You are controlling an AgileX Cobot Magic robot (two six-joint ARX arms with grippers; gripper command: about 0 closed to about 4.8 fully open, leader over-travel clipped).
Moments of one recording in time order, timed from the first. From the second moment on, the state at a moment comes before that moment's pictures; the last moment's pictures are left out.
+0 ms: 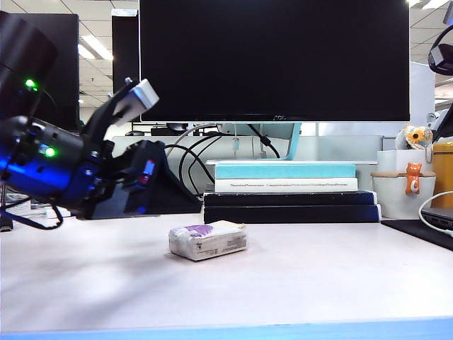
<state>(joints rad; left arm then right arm) -0.56 1.60 0.39 0.82 0.33 0.01 0.13 0.85 0.46 -0.06 -0.13 0.13</state>
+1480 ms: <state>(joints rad) -0.64 1.87 0.59 0.80 0.27 0.04 0.12 0.85 0.46 -0.03 -0.12 0.10</state>
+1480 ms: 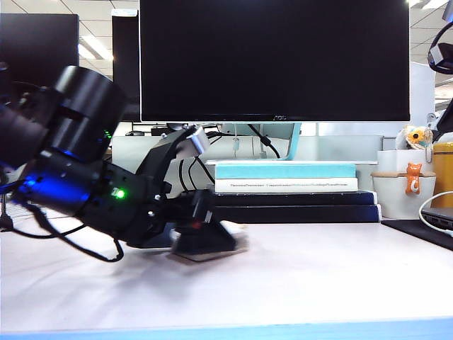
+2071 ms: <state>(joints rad) -0.64 1.74 0.61 0.54 0.43 0.20 0.12 0.85 0.46 -0.04 -0.19 0.11</state>
